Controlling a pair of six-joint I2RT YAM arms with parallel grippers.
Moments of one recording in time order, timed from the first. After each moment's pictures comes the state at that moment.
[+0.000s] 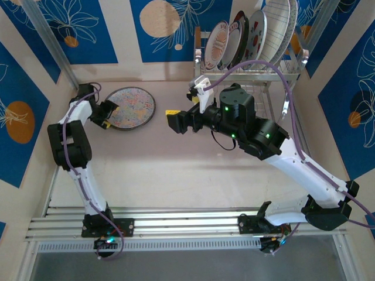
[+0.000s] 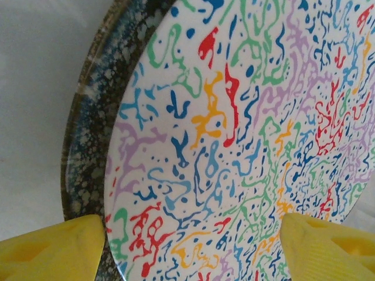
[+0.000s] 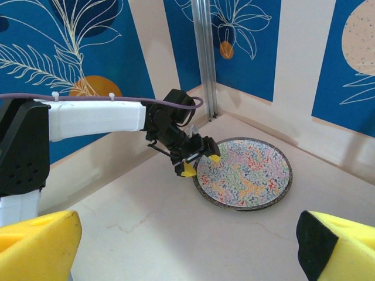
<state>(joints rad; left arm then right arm) 0.18 2.08 1.63 -0.67 0.33 -0.84 0.93 1.27 1.62 -0.55 0.03 0.15</state>
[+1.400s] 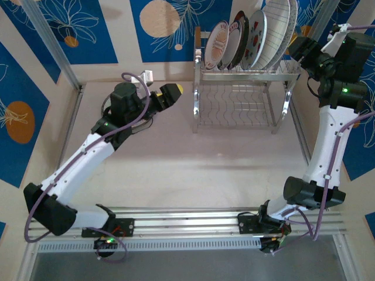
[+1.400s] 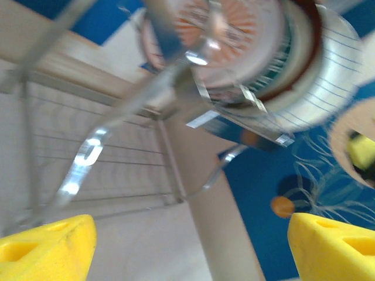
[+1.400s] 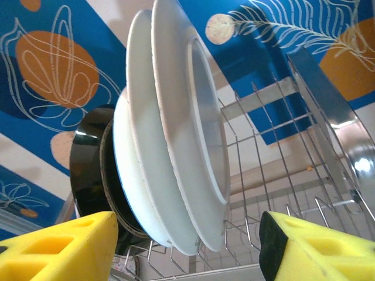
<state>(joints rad) -0.57 1.30 1.31 -0.12 0.28 -0.88 -0.31 1.51 2.08 -0.80 -0.48 0.49</state>
